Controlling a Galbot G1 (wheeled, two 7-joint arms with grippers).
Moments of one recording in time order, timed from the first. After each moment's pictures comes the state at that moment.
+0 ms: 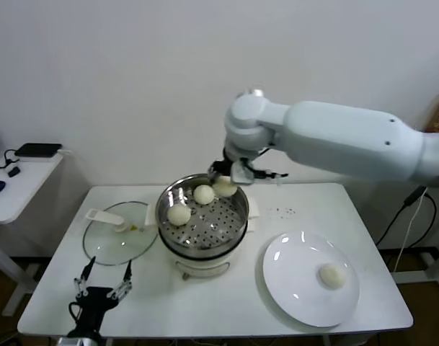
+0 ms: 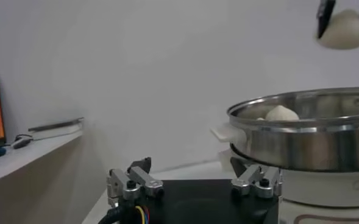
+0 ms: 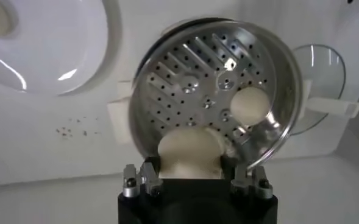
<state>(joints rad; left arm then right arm) 1.76 -1.49 -0.73 -2.11 0.01 -0.05 0.08 0.69 1.19 -1.21 1.49 -0.28 0.39 -1.15</state>
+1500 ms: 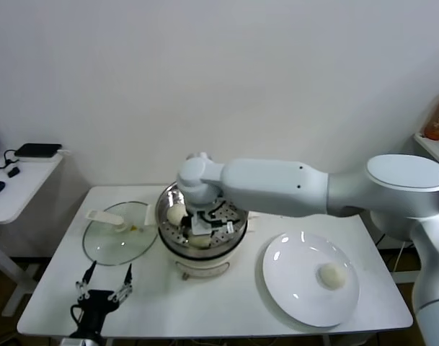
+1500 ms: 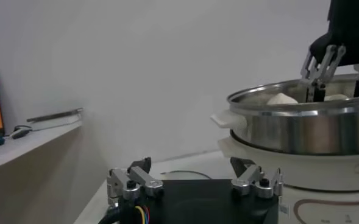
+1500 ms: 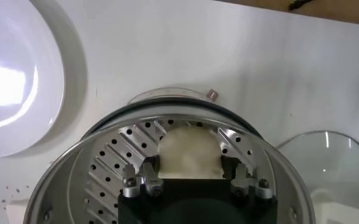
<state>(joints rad) 1.75 -1.49 -0.73 -2.08 0.01 -0.06 0.08 0.47 1.37 -1.24 1.41 -0.31 0.39 -1.18</state>
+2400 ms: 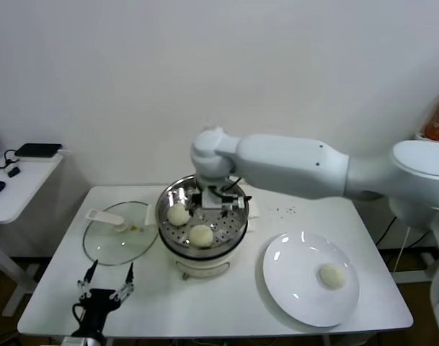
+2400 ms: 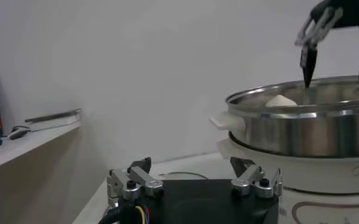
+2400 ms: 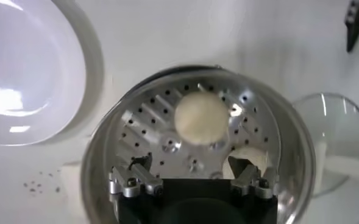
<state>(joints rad) 1.74 -1.49 -0.72 -2.08 0.02 -0.05 0.08 0.61 1.27 -1.24 1.38 -0.16 0.36 -1.21</state>
